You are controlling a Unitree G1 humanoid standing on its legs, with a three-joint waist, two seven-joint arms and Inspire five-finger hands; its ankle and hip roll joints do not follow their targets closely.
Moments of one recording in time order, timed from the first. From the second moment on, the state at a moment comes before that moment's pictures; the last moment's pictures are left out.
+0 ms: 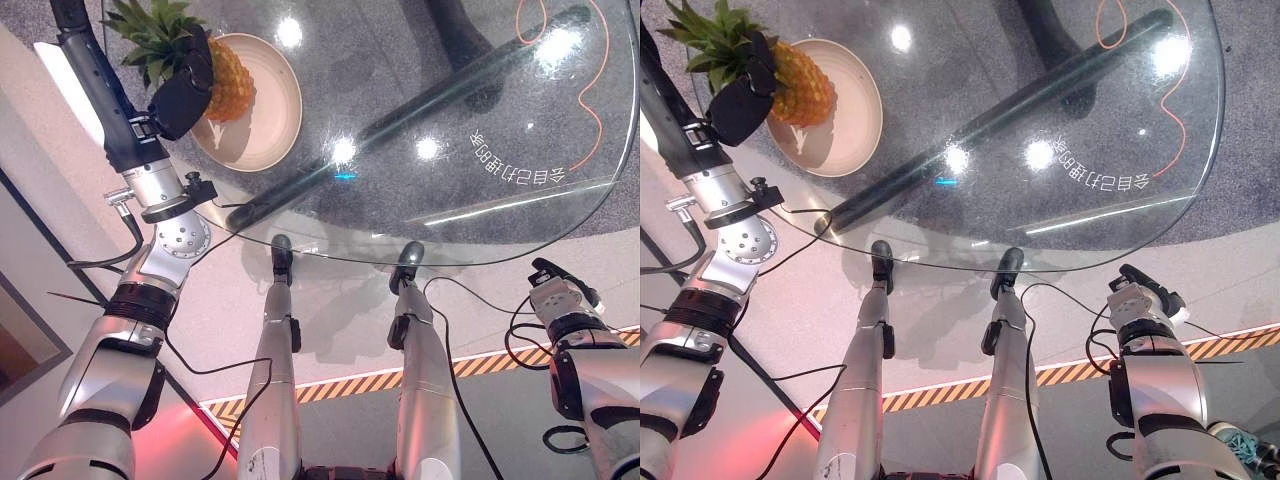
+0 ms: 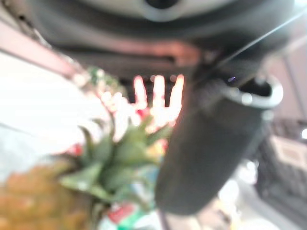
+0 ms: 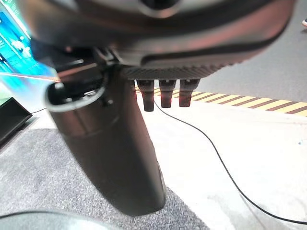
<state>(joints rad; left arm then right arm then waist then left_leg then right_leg) -0.82 0.63 -0.26 0.61 0.13 -0.69 0.96 -0.85 -0.59 -0.02 1.33 1.06 0.01 -0.67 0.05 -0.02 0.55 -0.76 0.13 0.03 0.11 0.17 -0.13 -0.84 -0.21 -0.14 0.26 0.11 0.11</state>
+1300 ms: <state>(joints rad) -0.23 0.55 -0.10 0.49 -0.53 -0.43 0.23 -0.35 -0.51 -0.16 1.33 0.86 -0.02 -0.51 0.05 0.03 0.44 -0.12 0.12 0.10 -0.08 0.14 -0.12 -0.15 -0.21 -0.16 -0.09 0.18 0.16</state>
